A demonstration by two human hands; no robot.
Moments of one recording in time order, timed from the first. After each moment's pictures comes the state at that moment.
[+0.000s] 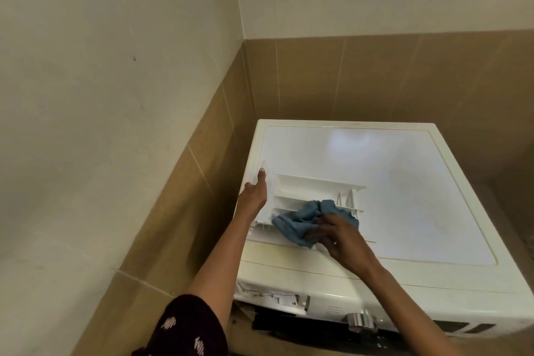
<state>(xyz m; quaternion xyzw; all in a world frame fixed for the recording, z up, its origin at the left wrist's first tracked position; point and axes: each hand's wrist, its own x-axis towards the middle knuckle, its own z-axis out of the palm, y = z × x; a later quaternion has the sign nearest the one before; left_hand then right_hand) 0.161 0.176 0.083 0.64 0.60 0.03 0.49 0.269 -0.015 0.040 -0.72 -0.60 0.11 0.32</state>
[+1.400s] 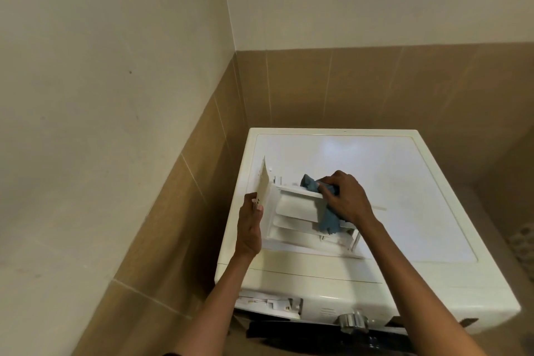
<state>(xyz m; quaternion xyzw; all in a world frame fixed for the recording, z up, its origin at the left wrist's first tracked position) 0.125 0.113 0.072 0.68 0.41 0.29 0.54 0.316 0.023 0.105 -0.83 -0.46 0.07 0.31</state>
